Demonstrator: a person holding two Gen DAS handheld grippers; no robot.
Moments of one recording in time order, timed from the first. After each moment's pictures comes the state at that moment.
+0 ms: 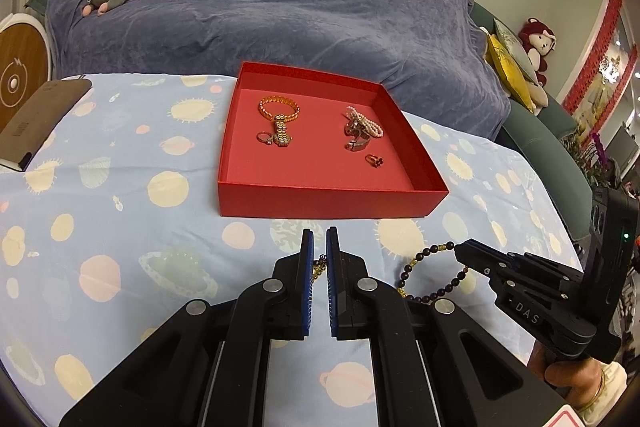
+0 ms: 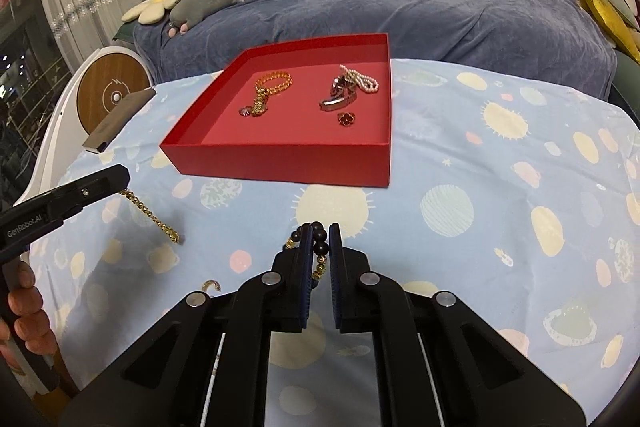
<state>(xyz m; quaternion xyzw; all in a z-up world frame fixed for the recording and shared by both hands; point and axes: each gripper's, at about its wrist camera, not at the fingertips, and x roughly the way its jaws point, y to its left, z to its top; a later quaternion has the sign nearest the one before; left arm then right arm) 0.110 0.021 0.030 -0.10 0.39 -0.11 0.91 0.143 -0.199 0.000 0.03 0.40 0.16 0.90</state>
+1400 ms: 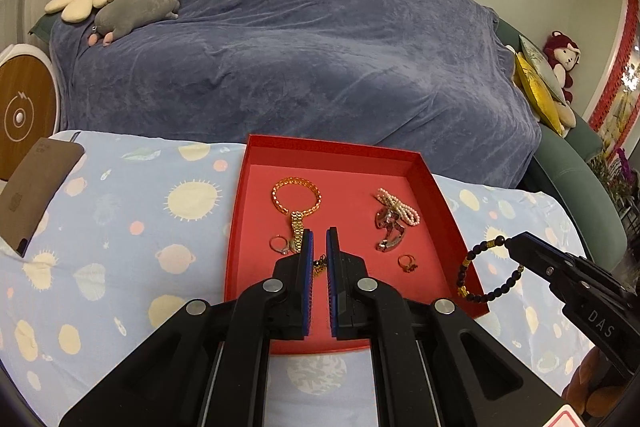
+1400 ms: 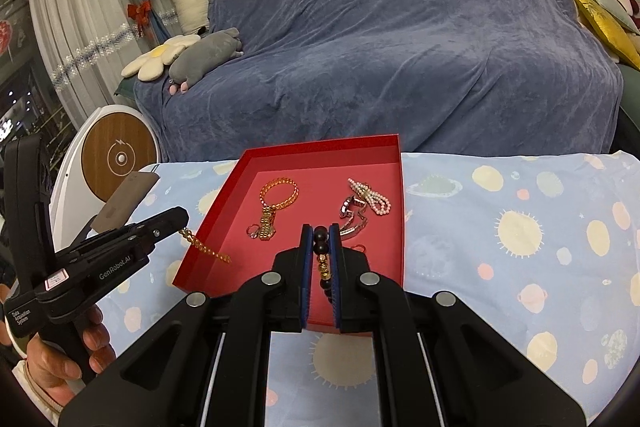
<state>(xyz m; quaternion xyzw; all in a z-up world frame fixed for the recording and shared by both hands) 0.224 0.021 0.058 -0.08 0.37 -0.06 0.92 0.236 -0.189 0.061 0.08 0.35 0.17 0.92</state>
